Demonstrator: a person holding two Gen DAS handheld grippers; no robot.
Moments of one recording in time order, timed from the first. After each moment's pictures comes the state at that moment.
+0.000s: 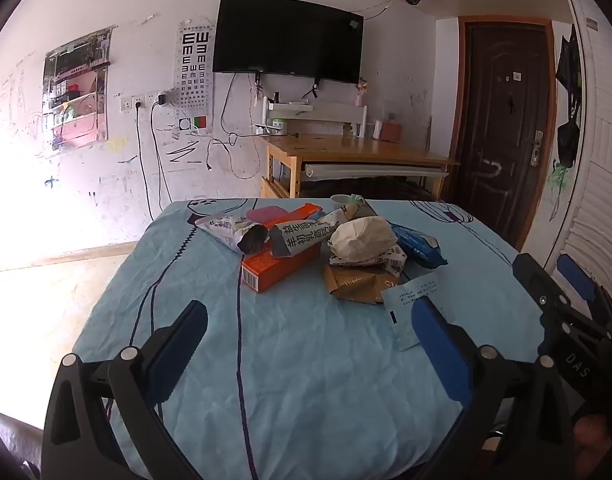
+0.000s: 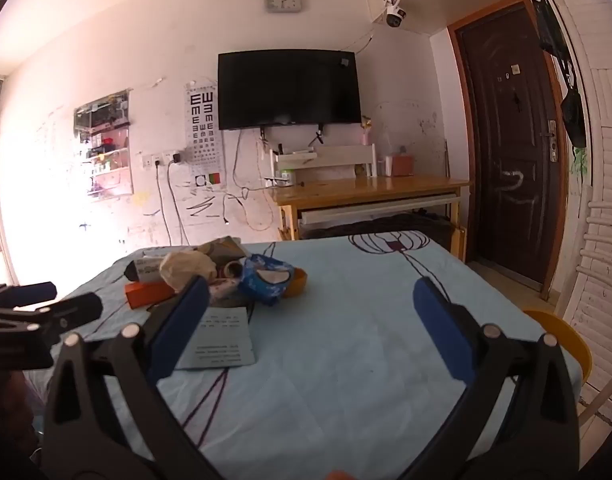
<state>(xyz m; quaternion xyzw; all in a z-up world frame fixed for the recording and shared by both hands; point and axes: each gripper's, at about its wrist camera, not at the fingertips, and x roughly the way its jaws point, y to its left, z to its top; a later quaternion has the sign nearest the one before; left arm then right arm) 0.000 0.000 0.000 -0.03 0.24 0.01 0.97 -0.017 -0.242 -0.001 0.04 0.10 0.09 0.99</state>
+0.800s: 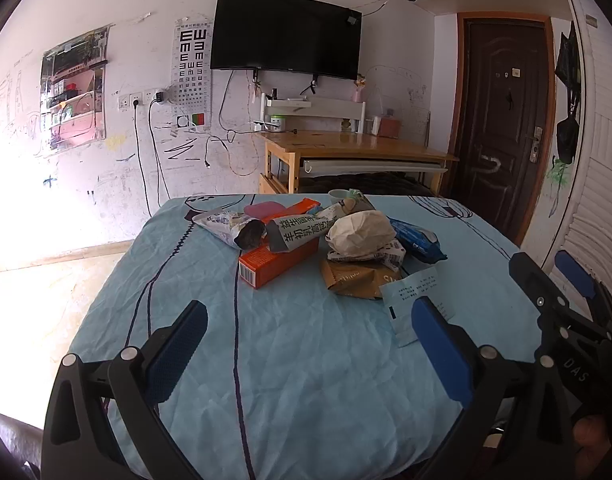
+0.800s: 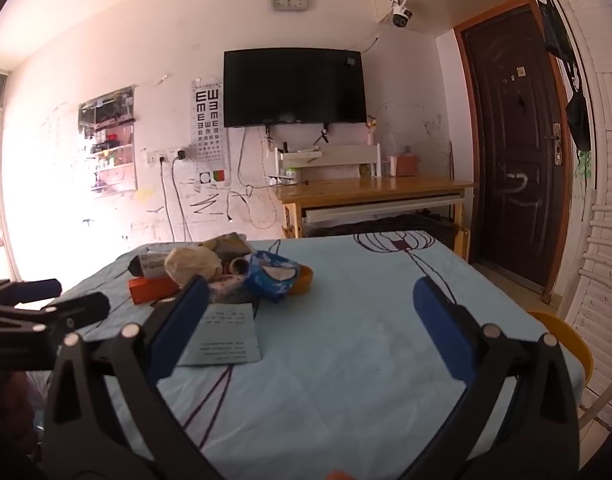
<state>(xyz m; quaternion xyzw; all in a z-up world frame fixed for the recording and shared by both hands) 0.002 -0.004 -0.002 -0.03 0.25 0.01 0.97 -0.018 -0.243 -0.002 0.04 0.11 0.09 0.99</state>
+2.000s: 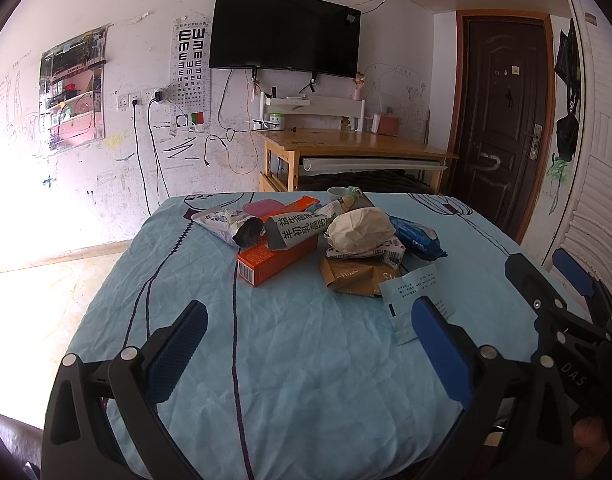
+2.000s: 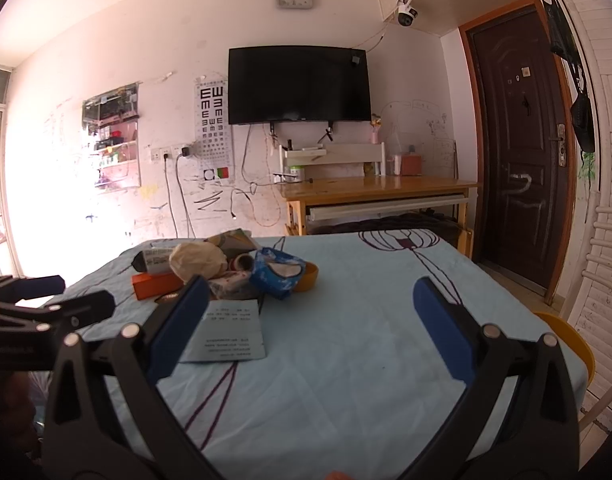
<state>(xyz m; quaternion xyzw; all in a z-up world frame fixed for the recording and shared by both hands) 0.003 -0.002 -0.005 -0.03 0.25 0.01 0.97 -0.014 -0.225 -0.004 0.04 0.11 0.09 0.99</state>
